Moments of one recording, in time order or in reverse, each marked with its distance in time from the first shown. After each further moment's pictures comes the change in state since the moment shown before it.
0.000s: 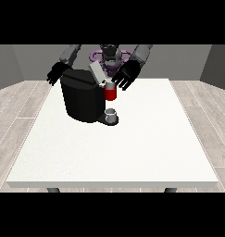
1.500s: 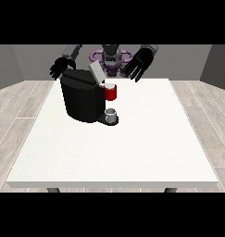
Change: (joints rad) left arm 0.115 -0.040 0.002 -0.021 -0.011 -0.074 -0.031; right arm 0.095 0.011 -0.007 0.019 -0.010 -0.015 -0.001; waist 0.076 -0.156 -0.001
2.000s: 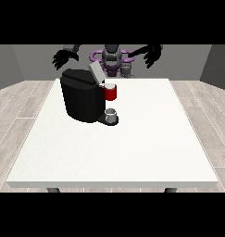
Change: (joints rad) left arm 0.211 -0.191 0.192 -0.013 0.265 -0.002 -0.051; right arm 0.140 -0.043 -0.009 -0.010 -0.002 0.042 -0.019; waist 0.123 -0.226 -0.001
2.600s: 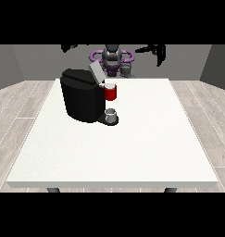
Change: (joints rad) left arm 0.182 -0.111 0.061 -0.070 0.161 -0.047 -0.003; right arm -0.107 -0.085 0.010 -0.094 -0.026 0.090 0.119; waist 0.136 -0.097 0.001
